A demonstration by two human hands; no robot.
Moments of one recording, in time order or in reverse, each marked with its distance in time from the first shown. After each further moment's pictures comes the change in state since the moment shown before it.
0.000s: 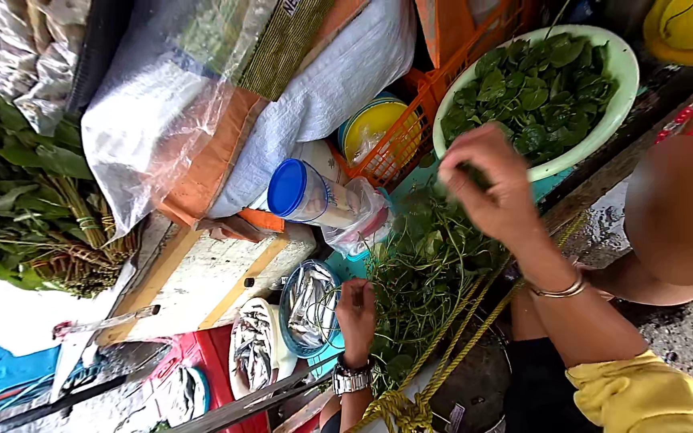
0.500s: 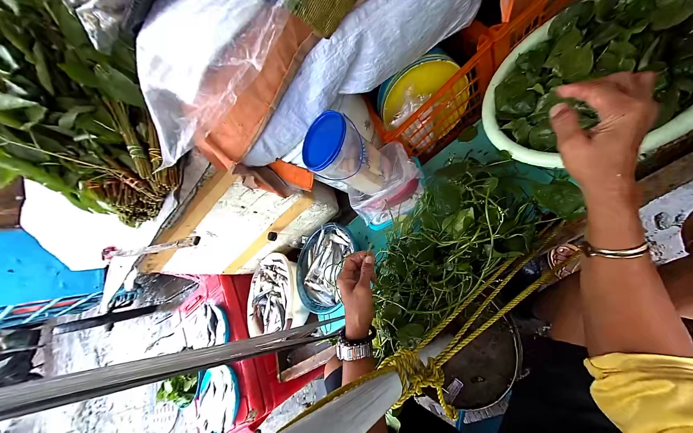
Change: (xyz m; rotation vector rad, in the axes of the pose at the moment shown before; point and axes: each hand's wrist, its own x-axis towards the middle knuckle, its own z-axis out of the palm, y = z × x) left_hand -0.016 0.001 -0.030 -0.380 0.134 -0.240; right_hand 0.000 0.054 -0.036 -0.456 -0.007 0.253
